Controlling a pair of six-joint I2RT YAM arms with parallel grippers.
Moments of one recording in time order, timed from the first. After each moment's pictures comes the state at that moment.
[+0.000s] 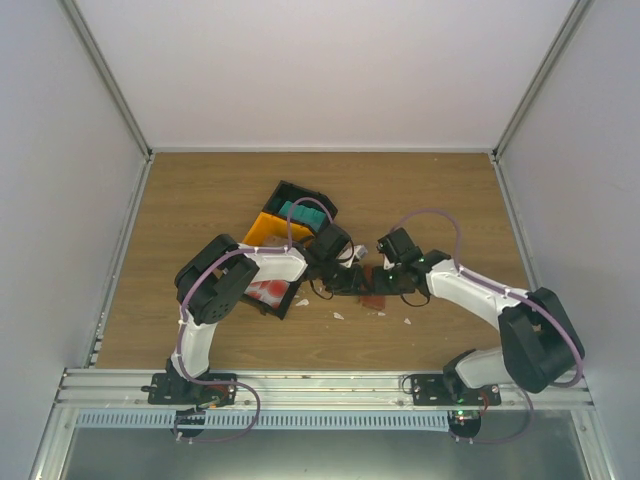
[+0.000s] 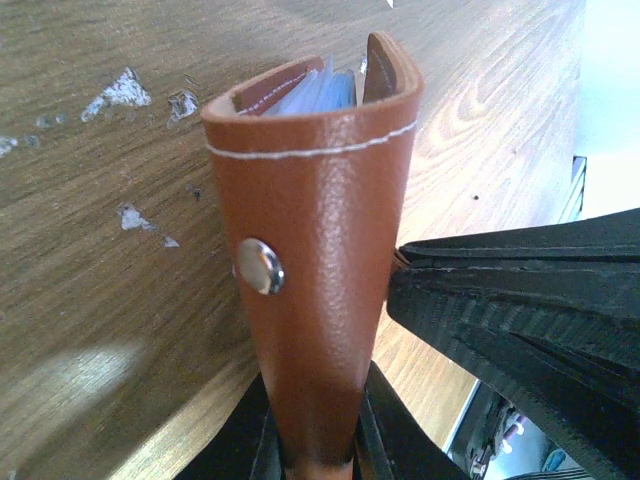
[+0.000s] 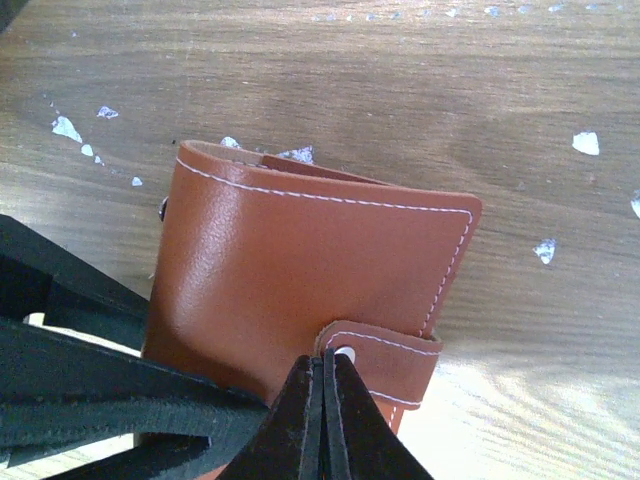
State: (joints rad) left arm -0.81 2.02 1.17 -0.08 0.63 -0.71; right arm 0.54 1.37 0.74 -0.52 -0.07 0.47
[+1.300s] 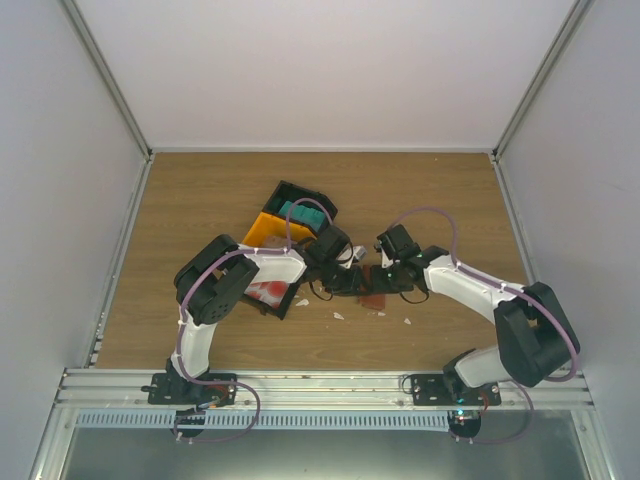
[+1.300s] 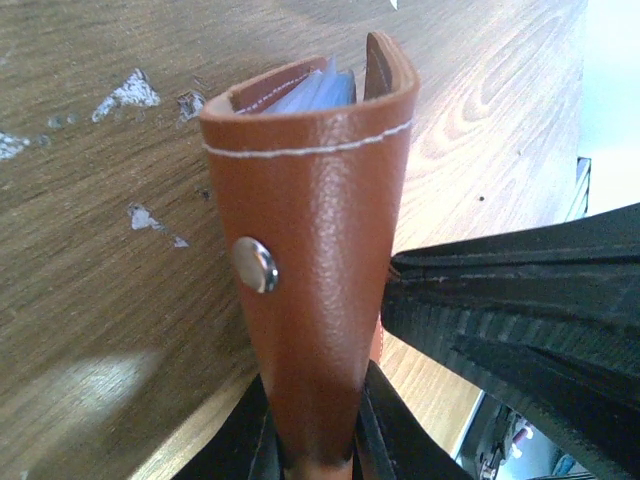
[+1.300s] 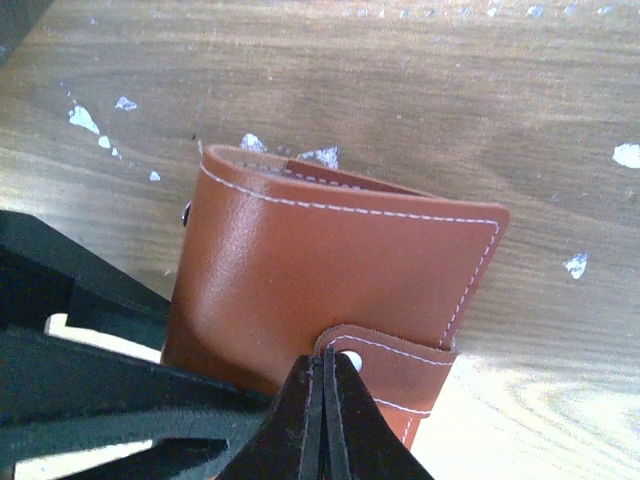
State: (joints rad) left arm -0.81 2.01 1.15 -0.06 0.61 -0.70; right arm 0.53 1.42 0.78 -0.55 -0.12 0.42
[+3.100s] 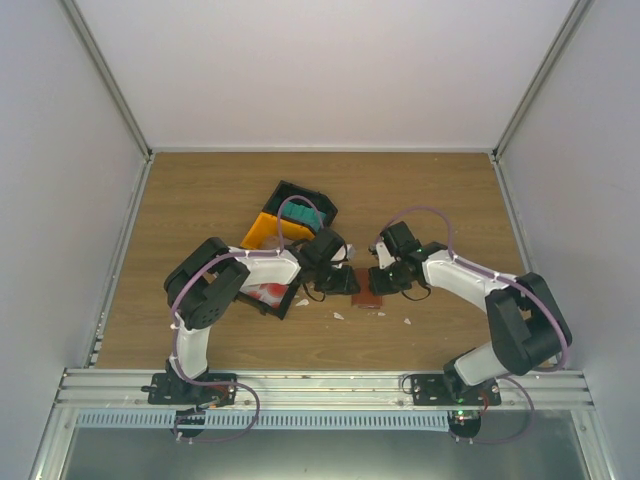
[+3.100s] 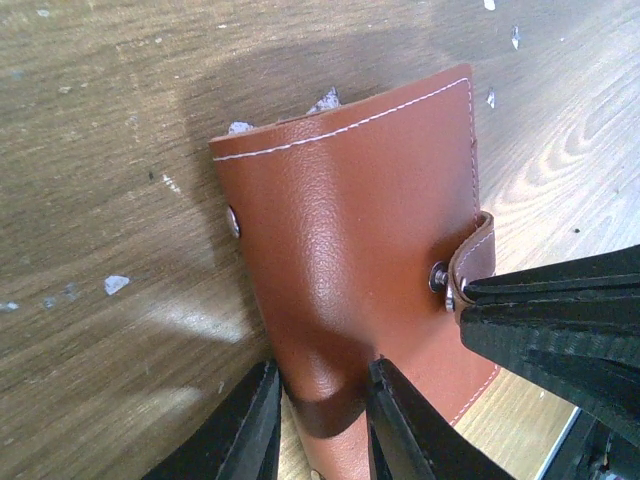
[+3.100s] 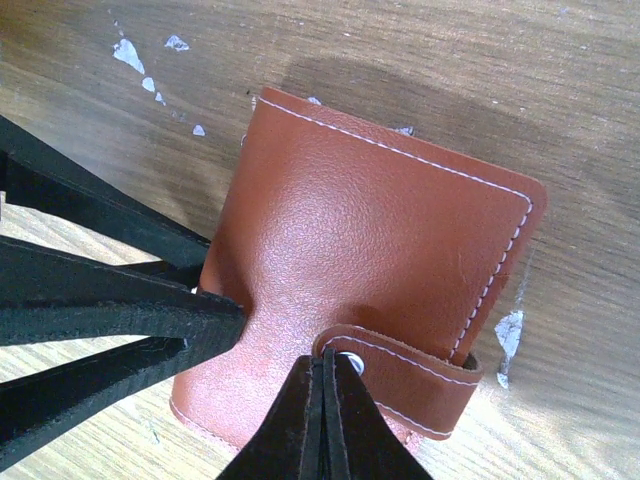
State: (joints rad) left arm -0.81 1.95 1.10 -0.13 0.43 -0.69; right arm 0.48 1.49 0.79 -0.54 -0.27 0.26
